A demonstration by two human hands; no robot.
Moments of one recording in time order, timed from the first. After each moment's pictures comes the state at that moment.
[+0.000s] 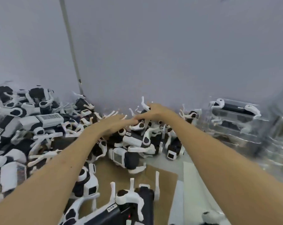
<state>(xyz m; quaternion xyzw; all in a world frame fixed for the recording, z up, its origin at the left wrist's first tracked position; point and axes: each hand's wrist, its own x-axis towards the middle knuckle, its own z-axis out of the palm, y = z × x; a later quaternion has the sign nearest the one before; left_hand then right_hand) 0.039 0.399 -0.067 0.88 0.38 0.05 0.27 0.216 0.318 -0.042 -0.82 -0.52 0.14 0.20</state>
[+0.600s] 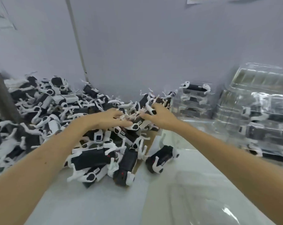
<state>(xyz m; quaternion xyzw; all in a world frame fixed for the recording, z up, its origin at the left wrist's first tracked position) -0.068 0.229 -0.039 0.91 0.32 -0.02 0.24 0.122 0.101 -0.057 -0.79 -0.53 0.08 0.29</state>
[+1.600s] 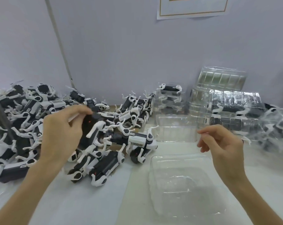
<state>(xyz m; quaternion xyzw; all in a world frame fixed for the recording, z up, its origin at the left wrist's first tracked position) -0.154 0.092 -0.029 0.79 0.23 0.55 0.13 0.089 -0.156 -0.078 -0.60 -0.40 -0.07 0.69</state>
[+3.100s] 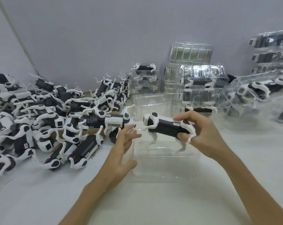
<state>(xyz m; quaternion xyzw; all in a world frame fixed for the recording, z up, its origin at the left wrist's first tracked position) -0.082 0.001 -0.159 0.84 0.02 0.23 0.49 0.094 -0.207 -0.099 -0.69 -0.45 0.05 0.57</state>
